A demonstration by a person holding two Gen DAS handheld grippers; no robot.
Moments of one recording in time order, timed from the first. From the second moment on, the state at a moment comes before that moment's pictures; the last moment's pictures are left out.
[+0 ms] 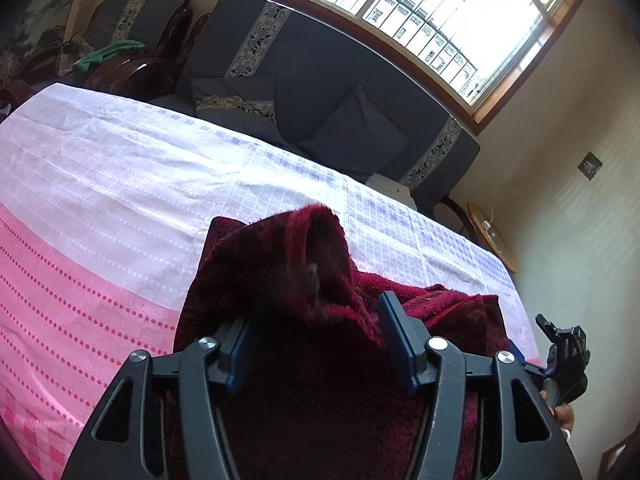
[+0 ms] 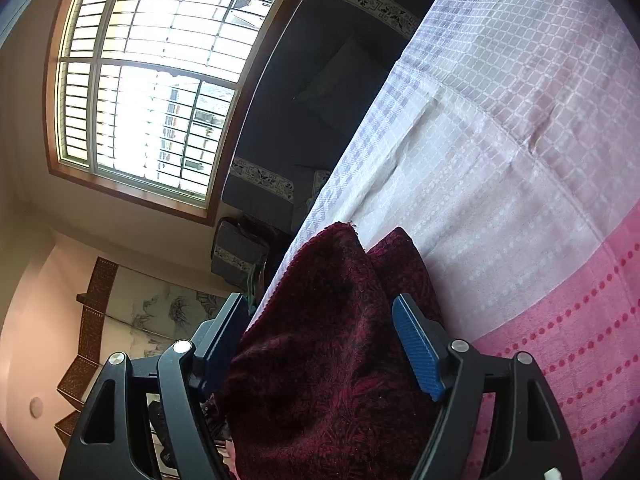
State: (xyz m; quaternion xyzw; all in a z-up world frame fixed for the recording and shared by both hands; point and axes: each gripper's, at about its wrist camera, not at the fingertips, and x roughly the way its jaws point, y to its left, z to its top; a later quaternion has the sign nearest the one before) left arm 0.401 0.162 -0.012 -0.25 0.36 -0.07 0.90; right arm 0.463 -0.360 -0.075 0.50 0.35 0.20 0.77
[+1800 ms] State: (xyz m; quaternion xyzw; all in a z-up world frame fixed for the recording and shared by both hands) left arm 0.370 0.135 -0.033 -0.01 0.31 0.12 0.94; right arm 0.423 -0.248 -0.054 0.11 0.42 0.12 0.89
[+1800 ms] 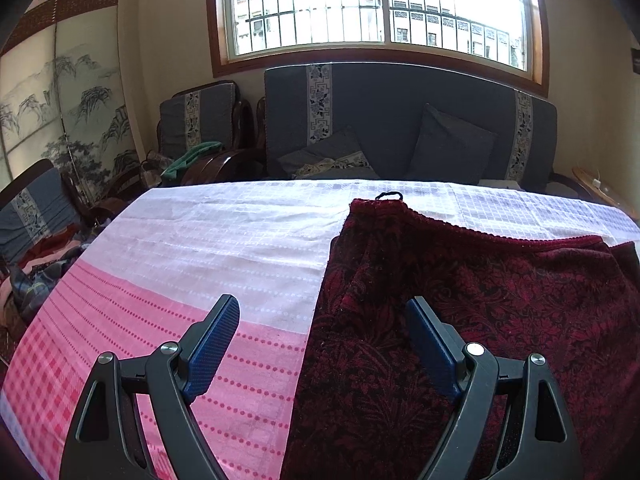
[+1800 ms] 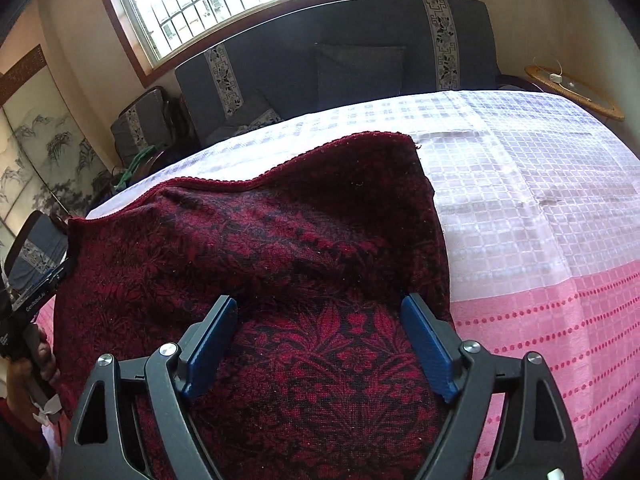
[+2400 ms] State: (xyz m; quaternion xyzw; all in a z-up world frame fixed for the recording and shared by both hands) left arm 0.333 0.121 -0.016 0.04 0.32 0.08 0.94; right arm 0.355 -0.231 -0.045 0.06 0.39 0.13 0.91
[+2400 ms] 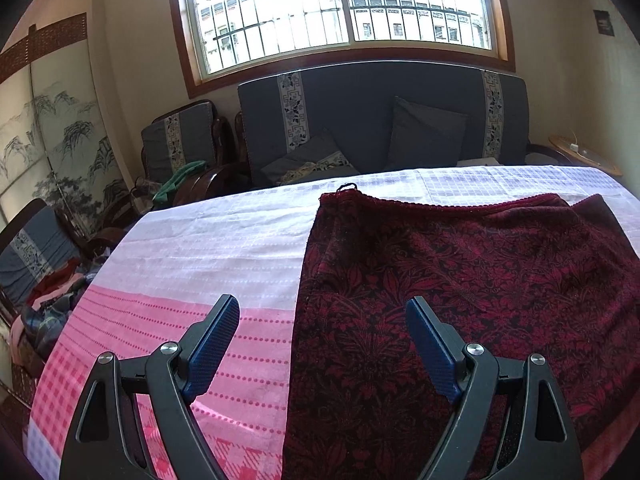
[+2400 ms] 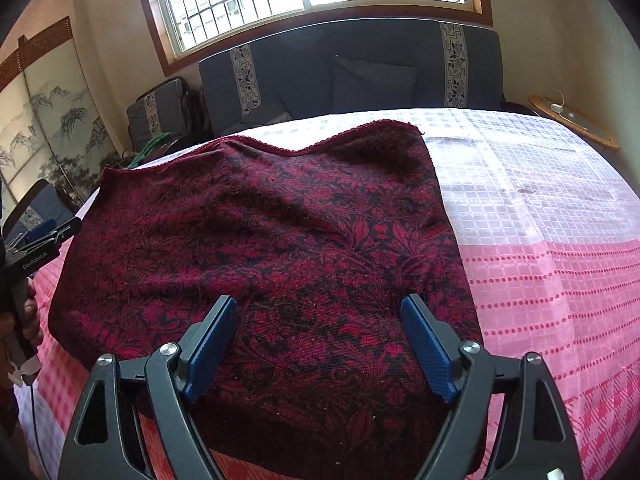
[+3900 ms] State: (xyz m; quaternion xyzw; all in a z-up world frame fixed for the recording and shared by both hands) left arm 0.422 0.219 -0.086 -0.26 0.49 -0.34 0.76; right arm 0.317 -0.216 -0.054 0.07 0.36 0.12 0.92
